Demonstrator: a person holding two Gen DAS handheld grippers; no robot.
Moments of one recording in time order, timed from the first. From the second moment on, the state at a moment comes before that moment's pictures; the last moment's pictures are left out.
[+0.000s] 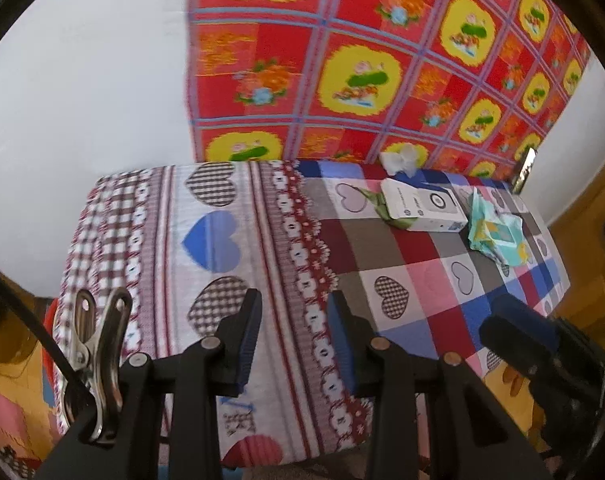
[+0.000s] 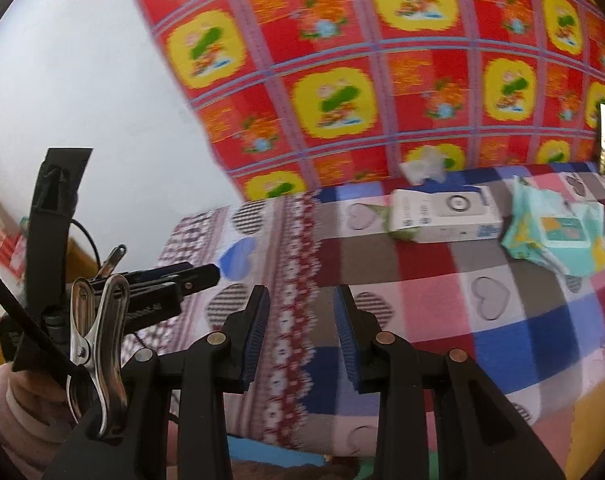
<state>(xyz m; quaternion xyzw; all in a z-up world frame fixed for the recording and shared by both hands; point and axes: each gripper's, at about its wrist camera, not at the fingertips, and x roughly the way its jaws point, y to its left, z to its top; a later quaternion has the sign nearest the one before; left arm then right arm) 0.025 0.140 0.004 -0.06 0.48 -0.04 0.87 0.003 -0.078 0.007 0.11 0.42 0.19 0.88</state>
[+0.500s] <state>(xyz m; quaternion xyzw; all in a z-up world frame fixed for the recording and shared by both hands) 0.081 0.061 -0.025 -0.08 0.51 -0.04 0.86 0.090 -0.179 -0.031 0.08 0.46 0.21 0.86</state>
